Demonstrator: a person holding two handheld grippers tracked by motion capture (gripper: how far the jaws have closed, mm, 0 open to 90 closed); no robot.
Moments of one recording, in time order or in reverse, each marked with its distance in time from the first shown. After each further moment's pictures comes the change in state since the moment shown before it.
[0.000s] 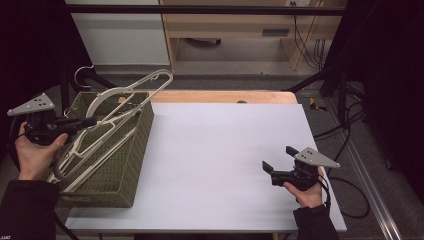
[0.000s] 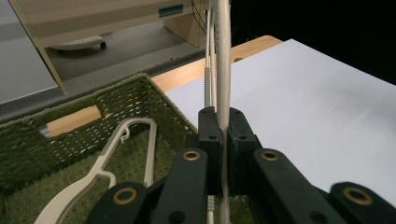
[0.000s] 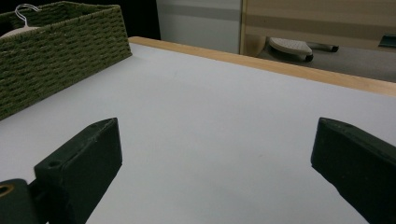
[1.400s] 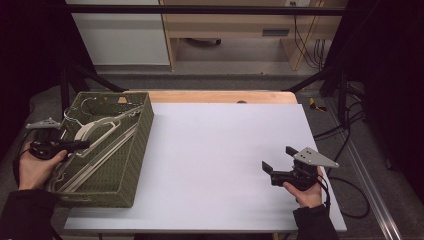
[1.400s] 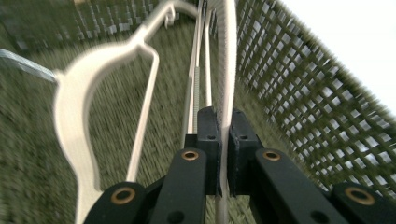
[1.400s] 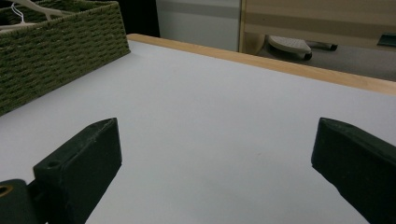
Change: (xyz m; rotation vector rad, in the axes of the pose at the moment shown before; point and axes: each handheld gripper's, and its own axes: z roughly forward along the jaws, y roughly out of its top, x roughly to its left) left arm 0.051 -0.085 0.024 0.263 0.065 -0.221; right arm 0.000 -0.001 0.002 0.008 -0.007 -0.011
